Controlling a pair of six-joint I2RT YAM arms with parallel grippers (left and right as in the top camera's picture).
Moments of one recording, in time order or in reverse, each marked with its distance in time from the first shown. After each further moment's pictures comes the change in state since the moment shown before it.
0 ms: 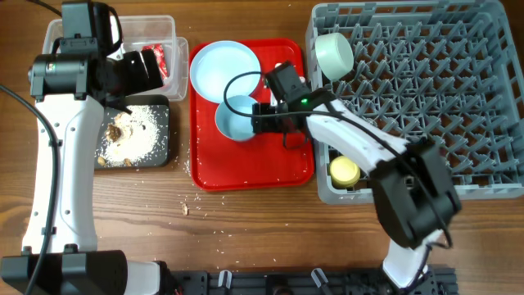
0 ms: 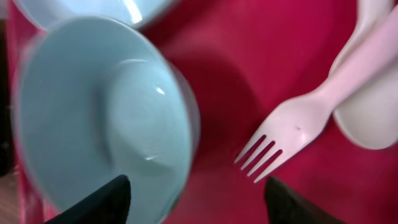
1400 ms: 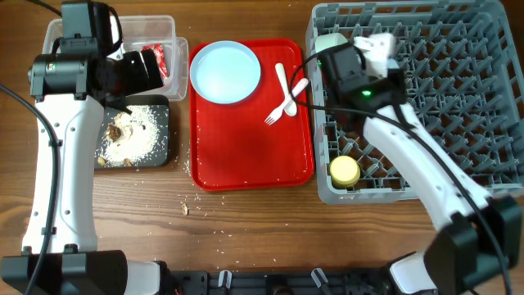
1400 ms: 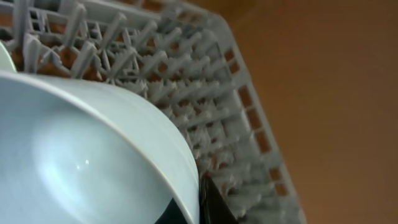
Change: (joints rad) left arm 0.000 0.000 0.000 0.000 0.000 0.000; right arm -0.145 -0.320 0.002 -0.258 1.235 -0.357
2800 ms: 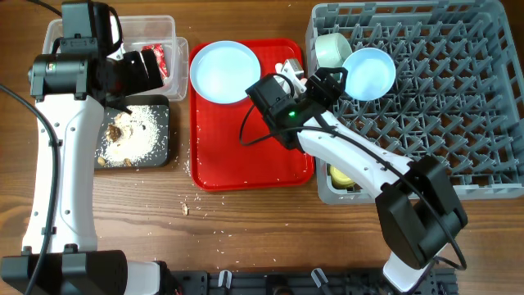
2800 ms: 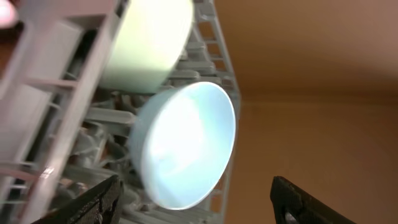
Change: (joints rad) left arm 0.000 0.000 0.000 0.000 0.000 0.000; right arm 0.258 0.216 0.000 0.139 0.089 -0.488
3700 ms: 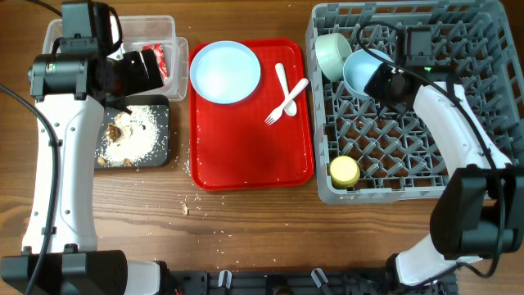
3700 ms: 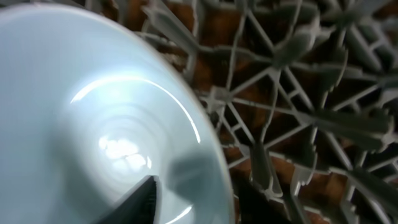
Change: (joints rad) left arm 0.000 0.000 0.000 0.000 0.000 0.000; right arm -0.661 -0.090 -0.004 -0.085 -1.143 0.938
